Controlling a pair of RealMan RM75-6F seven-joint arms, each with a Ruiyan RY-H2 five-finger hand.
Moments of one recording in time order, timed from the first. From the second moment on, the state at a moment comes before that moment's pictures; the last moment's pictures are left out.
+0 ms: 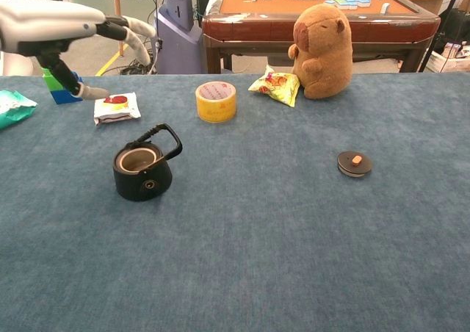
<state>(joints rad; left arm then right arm) -0.76 -1.19 -0.22 -1.60 1.42 0.86 0.17 0.17 -0.84 0.09 -1.89 -1.47 1.38 -0.30</state>
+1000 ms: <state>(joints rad) -0.93 -1.46 -0.18 -1.39 1.24 0.77 0.47 0.17 -0.84 0.08 -1.86 -1.45 1.37 -0.27</state>
